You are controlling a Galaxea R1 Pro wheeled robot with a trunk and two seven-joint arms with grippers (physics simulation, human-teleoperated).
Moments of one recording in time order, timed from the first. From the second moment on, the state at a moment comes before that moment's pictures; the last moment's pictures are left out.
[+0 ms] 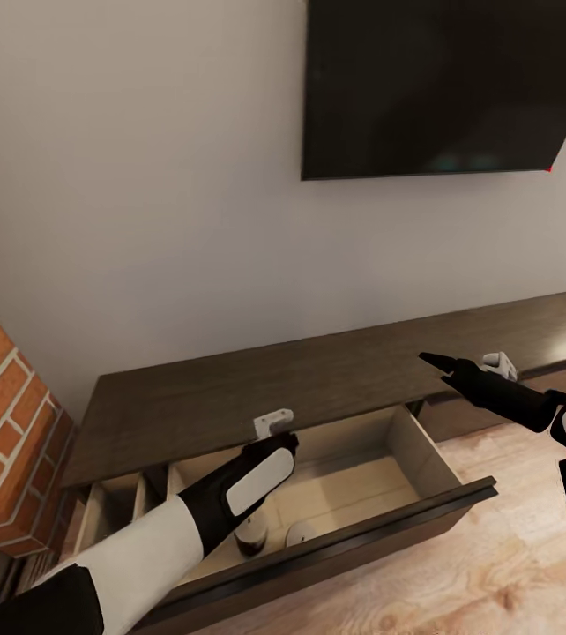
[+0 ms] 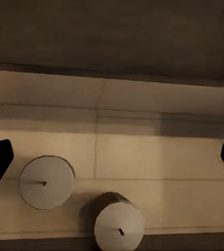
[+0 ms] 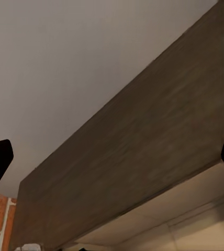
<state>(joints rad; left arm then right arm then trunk) -0.86 -0.15 -0.95 -0.85 1.29 0.16 1.00 -0.57 -0.30 -0.26 -1.56 -1.10 0.99 -0.07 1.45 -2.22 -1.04</state>
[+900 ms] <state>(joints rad) -0.85 -0.04 -1.35 -1.40 1.38 -0.01 1.21 -0.57 -0.30 -0.26 -1.57 -1.10 0.99 -0.07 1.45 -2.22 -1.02</state>
